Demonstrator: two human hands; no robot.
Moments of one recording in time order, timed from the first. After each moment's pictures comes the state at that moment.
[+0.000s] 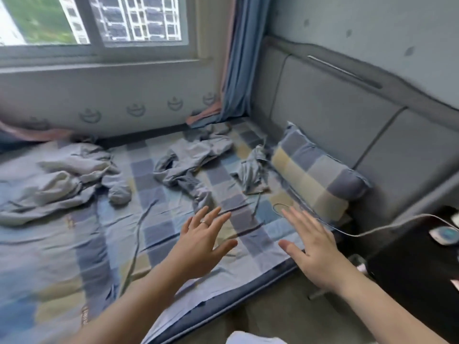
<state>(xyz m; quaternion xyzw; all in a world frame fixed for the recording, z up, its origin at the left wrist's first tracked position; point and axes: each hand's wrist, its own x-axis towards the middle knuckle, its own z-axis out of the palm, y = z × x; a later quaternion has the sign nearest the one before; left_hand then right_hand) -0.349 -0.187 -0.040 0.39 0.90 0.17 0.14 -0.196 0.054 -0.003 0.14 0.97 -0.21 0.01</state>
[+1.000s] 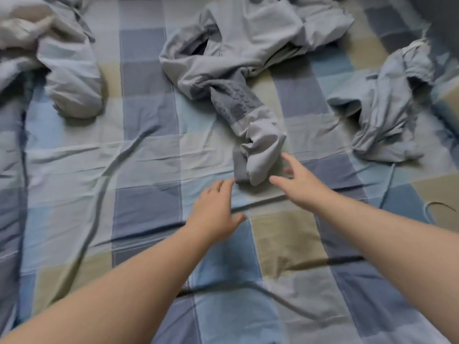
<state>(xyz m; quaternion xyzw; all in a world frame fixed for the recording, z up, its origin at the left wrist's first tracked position) -0.717 -0.112 -0.587 0.14 0.92 0.24 0.28 -0.720 0.099 -0.549 0.21 0.87 -0.38 0.22</state>
